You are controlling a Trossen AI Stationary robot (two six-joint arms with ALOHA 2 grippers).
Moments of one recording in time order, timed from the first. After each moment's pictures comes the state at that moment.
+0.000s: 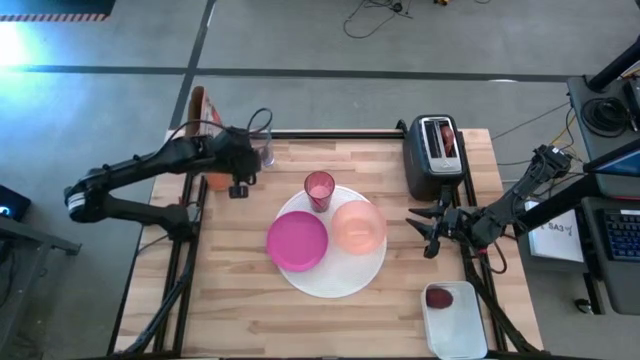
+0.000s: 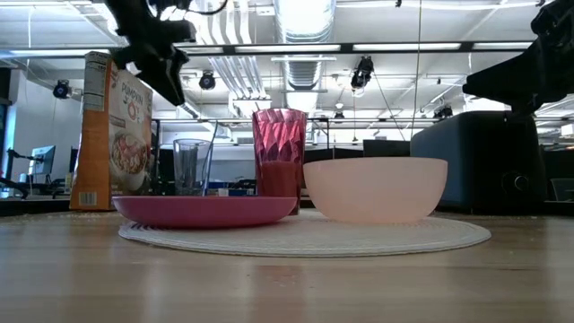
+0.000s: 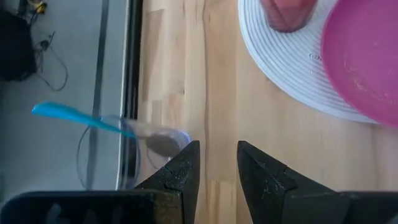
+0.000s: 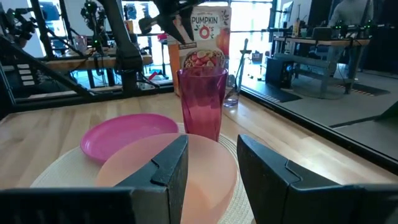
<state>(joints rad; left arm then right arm) 0.42 1.12 1.06 -0.90 -0.16 0.54 0.71 0.48 0.01 0.37 1.05 0.08</state>
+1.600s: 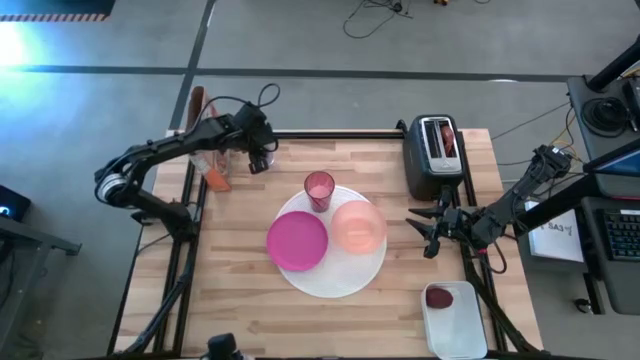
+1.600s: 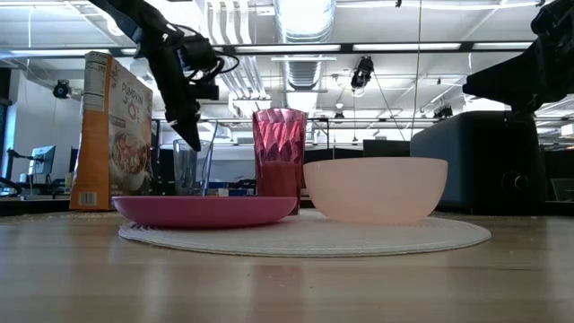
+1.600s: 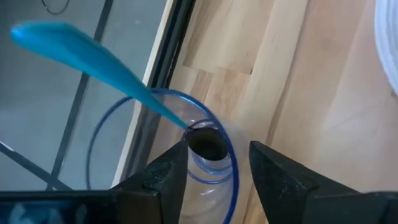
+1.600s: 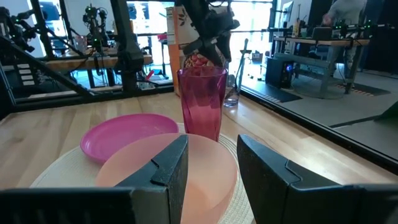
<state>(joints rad) 0.72 1.43 1.06 -0.66 -0.12 0.50 0.71 0.48 0.01 0.37 1.05 0.08</state>
